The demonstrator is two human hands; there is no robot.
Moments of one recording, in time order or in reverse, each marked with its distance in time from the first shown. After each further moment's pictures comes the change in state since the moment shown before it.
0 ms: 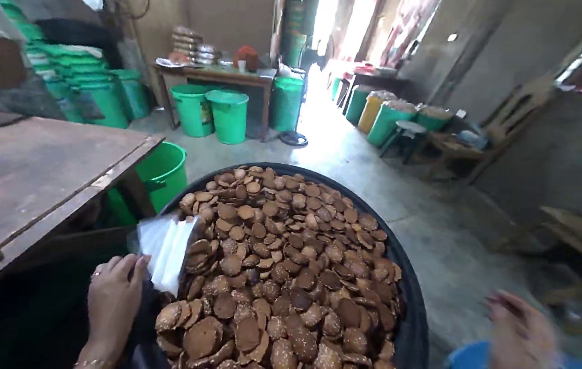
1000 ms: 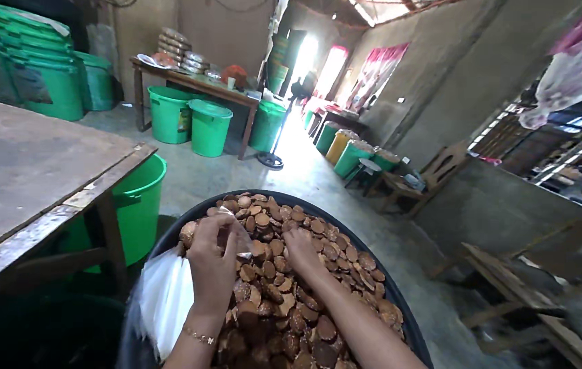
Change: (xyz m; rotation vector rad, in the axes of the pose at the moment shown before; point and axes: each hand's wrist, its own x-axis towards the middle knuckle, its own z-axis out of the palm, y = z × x) left_hand 0.098 0.111 0.041 -0.767 0.281 0.096; right_hand 0.077 -0.210 0.342 -0.680 -1.001 -0.252
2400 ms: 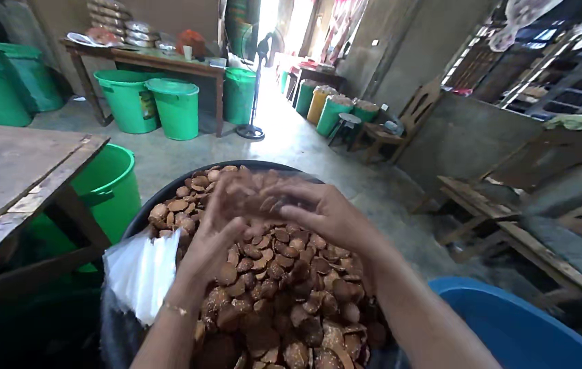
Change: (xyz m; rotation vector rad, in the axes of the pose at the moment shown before) left_hand -0.024 0.022 0.009 -0.881 -0.752 -0.276; right_hand -0.152 -0.003 -0.137 0.757 0.293 -0.373
